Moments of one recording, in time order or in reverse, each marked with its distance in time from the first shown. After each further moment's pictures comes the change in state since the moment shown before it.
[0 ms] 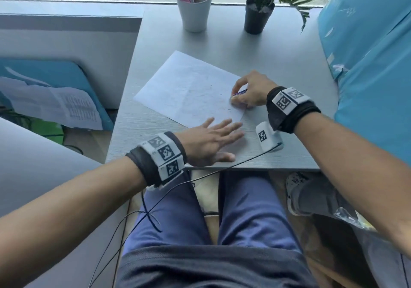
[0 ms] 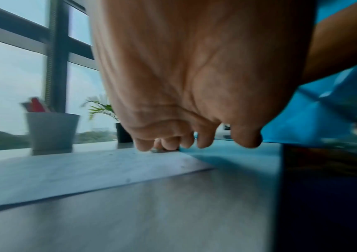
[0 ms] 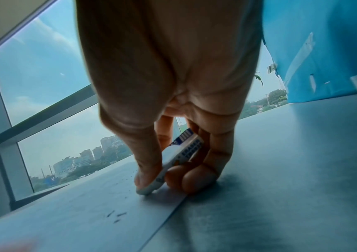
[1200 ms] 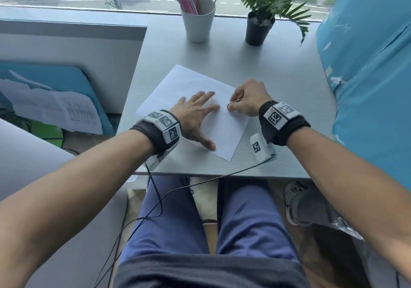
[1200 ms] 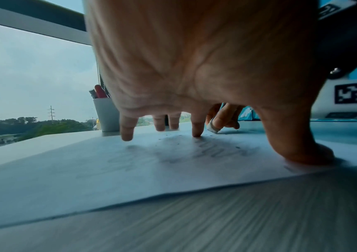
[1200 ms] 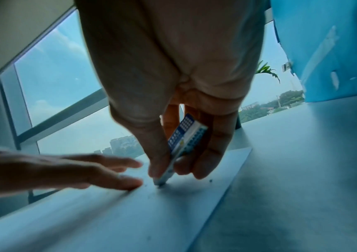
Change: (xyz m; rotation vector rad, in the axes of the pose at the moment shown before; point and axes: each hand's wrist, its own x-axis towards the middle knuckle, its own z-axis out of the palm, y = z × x) left_hand 0.013 -0.070 -0.023 -0.033 0.121 -0.328; right_hand -0.008 -0.020 0.007 -0.010 0.145 -0.037
